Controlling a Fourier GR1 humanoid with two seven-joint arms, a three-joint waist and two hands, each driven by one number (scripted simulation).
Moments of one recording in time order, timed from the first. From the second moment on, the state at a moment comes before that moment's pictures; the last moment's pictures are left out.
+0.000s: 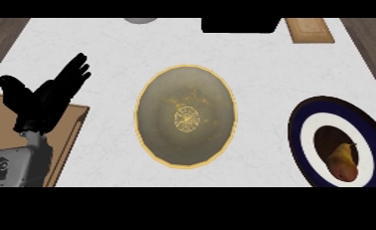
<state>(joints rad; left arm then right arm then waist) -0.21 0.24 0.15 -1.52 0.10 -0.21 0.31 -0.09 -0.71 -0.27 -2.42 0.03 0.78 0.38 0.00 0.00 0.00</state>
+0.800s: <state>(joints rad) -0.23 0.21 0.12 -1.49 0.07 -0.21 0.29 -0.75 -0.53 0.26 -2.25 0.01 0.46 0.95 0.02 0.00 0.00</state>
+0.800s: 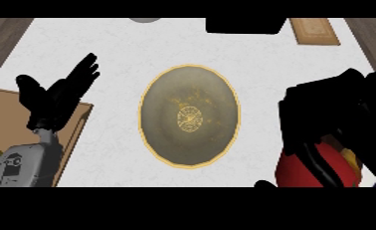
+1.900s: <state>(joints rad) -0.24 0.22 0.14 -1.49 0.09 -0.23 0.29 -1.02 -0.04 0.46 -1.19 0.43 0.14 0.54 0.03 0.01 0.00</state>
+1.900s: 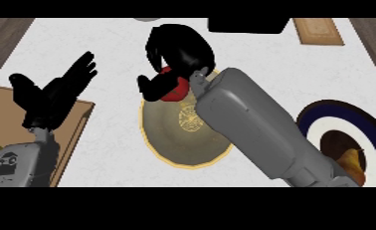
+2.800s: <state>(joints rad) -0.29 0.22 0.12 -1.48 0.08 -0.23 0.30 -1.14 0.00 0.49 -0.71 -0.01 -0.29 0.18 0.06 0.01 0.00</state>
